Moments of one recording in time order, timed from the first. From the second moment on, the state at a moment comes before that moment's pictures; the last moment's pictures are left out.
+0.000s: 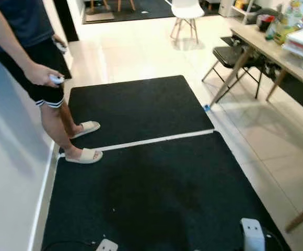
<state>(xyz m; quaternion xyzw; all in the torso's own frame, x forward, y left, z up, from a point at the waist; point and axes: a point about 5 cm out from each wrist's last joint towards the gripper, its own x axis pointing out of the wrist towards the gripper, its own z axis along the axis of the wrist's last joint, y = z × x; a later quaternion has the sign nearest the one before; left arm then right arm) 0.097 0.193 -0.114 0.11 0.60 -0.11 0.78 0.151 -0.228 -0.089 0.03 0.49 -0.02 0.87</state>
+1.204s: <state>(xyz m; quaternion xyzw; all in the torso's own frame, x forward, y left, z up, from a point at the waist) 0.104 0.193 -0.112 0.11 0.59 -0.13 0.79 0.152 -0.235 -0.088 0.03 0.50 -0.03 0.87</state>
